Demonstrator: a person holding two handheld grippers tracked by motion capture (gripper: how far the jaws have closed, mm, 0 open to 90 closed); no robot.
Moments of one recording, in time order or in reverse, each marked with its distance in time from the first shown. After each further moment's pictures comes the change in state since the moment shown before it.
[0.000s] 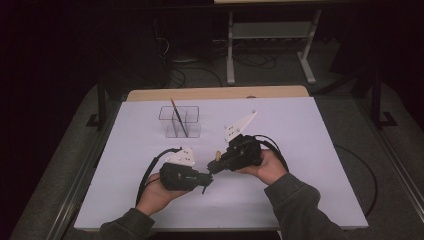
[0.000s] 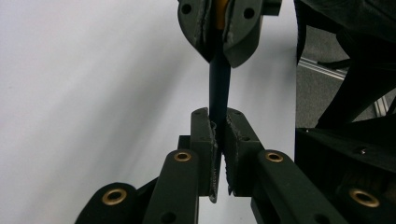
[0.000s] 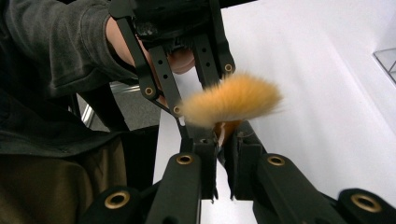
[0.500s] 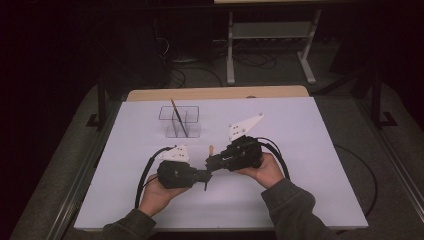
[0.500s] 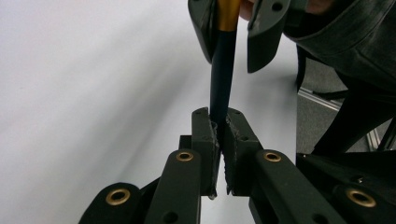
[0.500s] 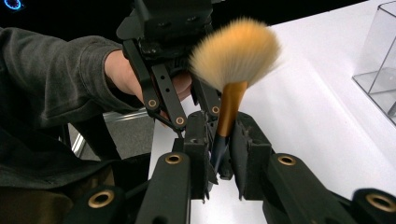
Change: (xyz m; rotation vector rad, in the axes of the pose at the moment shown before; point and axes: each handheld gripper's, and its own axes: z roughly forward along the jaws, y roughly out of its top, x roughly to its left) left arm 0.008 -0.009 -0.003 -0.089 0.009 -0.064; right arm 0.000 -0.009 0.001 -0.140 -0.028 0.028
